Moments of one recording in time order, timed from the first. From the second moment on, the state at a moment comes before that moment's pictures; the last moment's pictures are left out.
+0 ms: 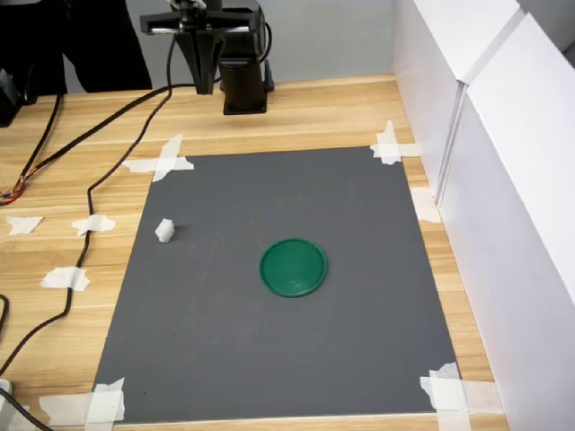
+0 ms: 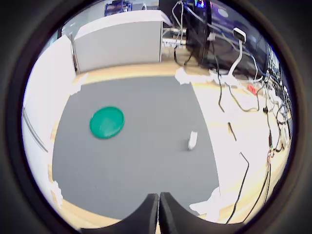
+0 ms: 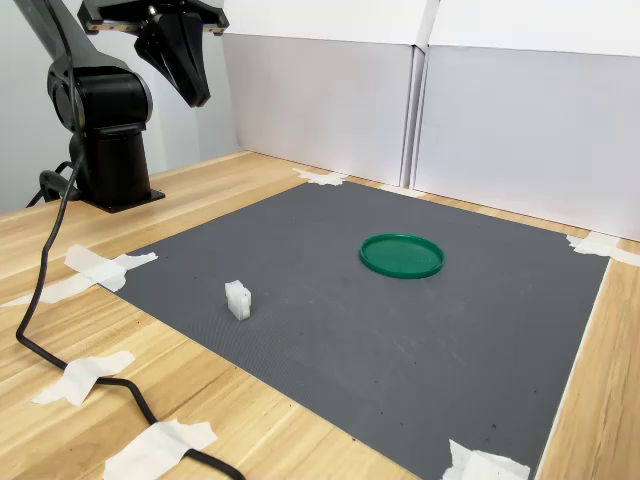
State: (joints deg) arm -3.5 39.9 -35.2 0.0 47.9 -4.7
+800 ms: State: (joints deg) arm -3.5 55.5 -46.4 -2.7 57.6 -15.1
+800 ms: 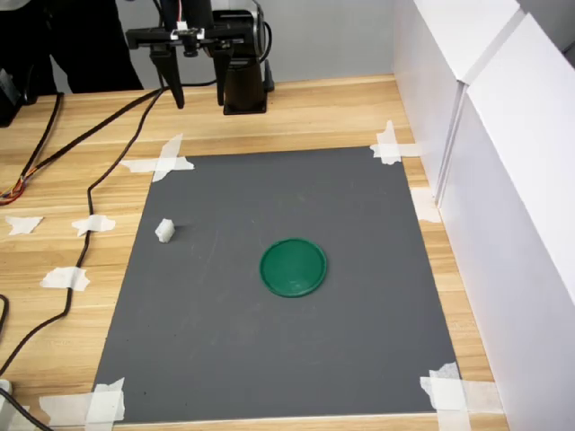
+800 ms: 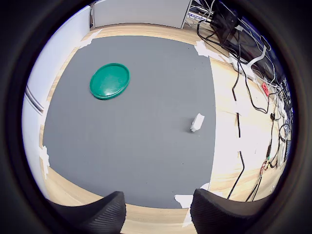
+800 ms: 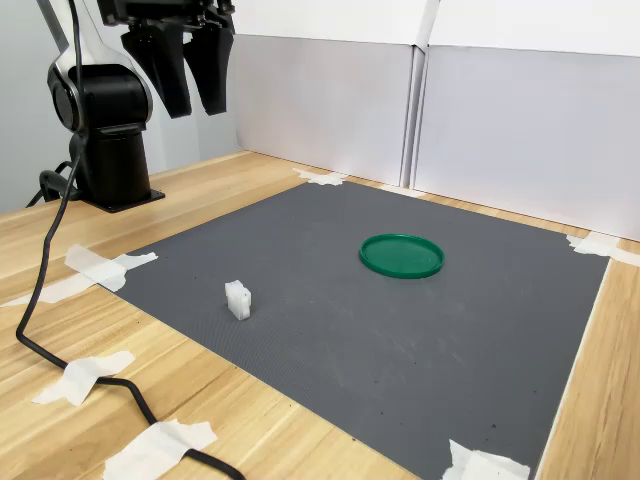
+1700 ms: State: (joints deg) arm -12.2 80.8 -59.7 -3.4 55.3 -19.9
